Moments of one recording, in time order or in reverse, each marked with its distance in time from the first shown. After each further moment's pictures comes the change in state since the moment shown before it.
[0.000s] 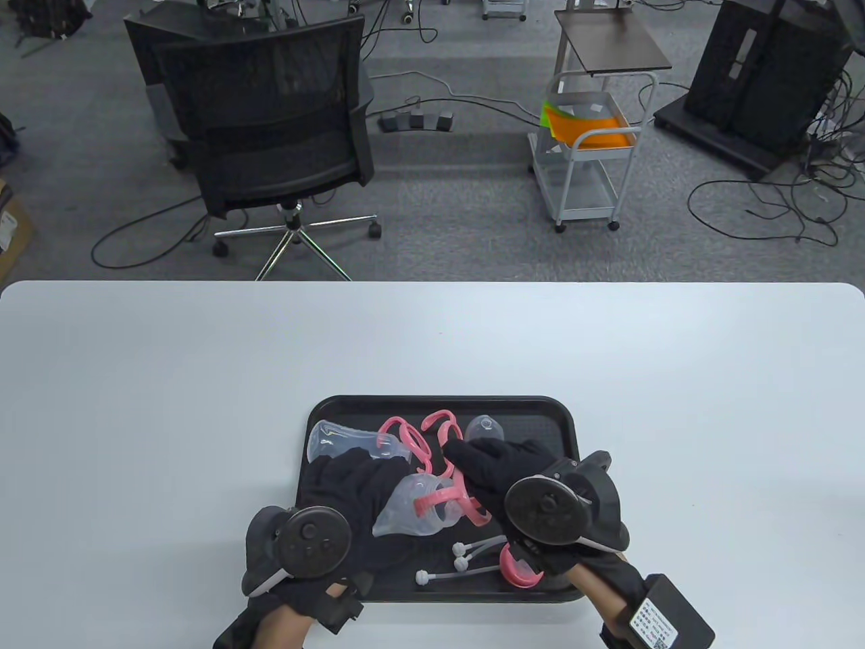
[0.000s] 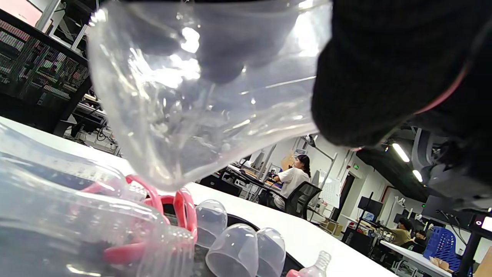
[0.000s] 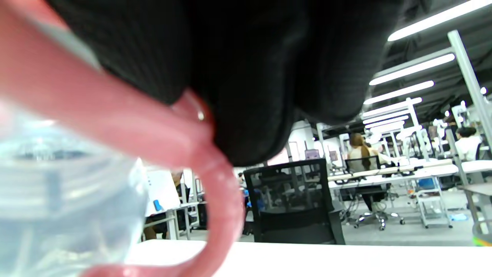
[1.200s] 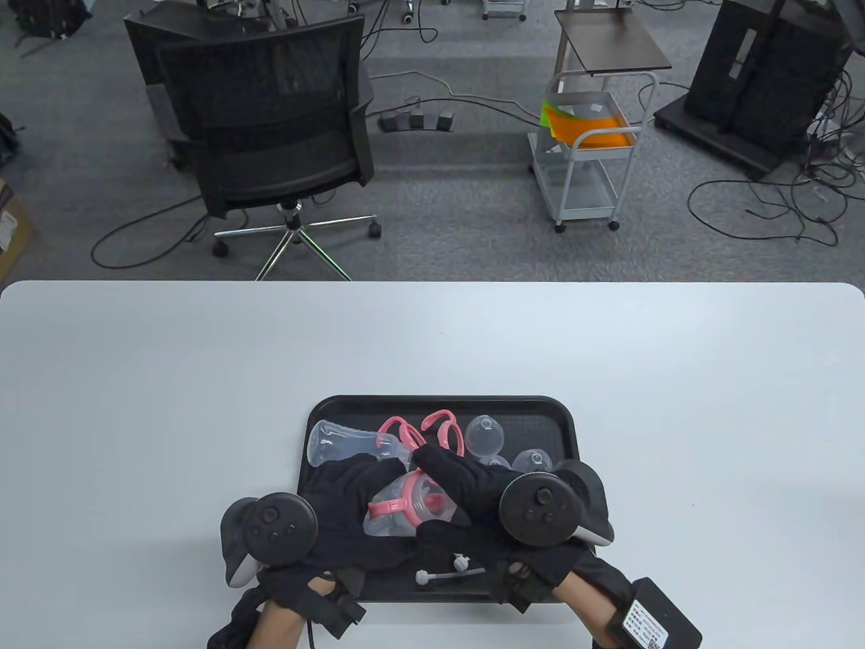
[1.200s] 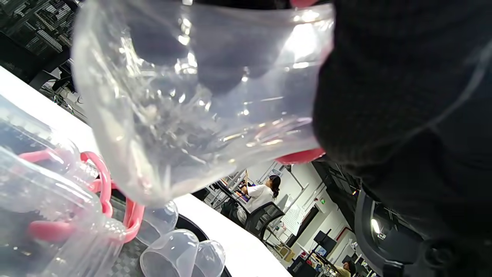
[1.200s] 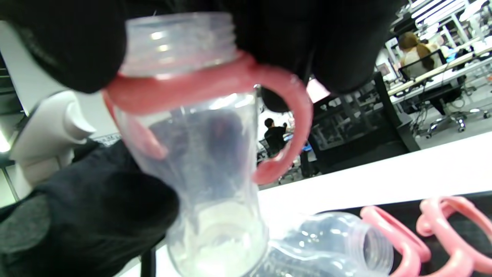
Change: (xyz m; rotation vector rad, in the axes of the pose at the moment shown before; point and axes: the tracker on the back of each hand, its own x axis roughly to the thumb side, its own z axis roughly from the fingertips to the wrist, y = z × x) left_hand -0.021 0.004 0.000 0.004 0.003 0.307; right_hand 0.009 0.022 0.004 0.211 -0.059 -0.386
